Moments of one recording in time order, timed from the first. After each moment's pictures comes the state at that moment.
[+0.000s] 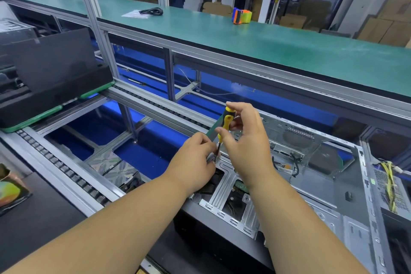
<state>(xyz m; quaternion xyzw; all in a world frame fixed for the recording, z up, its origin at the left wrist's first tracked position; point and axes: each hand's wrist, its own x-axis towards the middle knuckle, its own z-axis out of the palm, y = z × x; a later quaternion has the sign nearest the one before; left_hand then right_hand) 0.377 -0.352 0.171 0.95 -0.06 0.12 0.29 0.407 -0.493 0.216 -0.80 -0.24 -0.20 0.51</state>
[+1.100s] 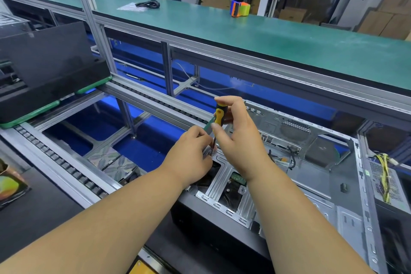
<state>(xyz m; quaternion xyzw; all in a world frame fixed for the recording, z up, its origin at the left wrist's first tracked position) 0.377 -0.350 0.170 0.95 -0.06 0.12 0.28 0.405 -0.496 0.220 -0.81 -0.29 -0.13 0.49</state>
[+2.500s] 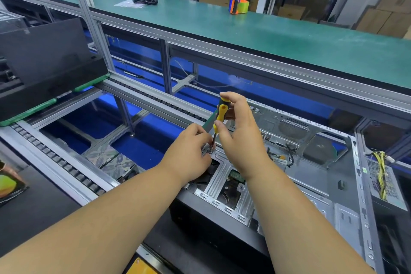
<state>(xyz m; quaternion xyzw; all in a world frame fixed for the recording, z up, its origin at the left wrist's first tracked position) 0.381 -0.349 0.165 0.95 -0.06 0.13 0.29 0.409 -0.498 0.213 -0.82 -0.27 -0.16 0.48</state>
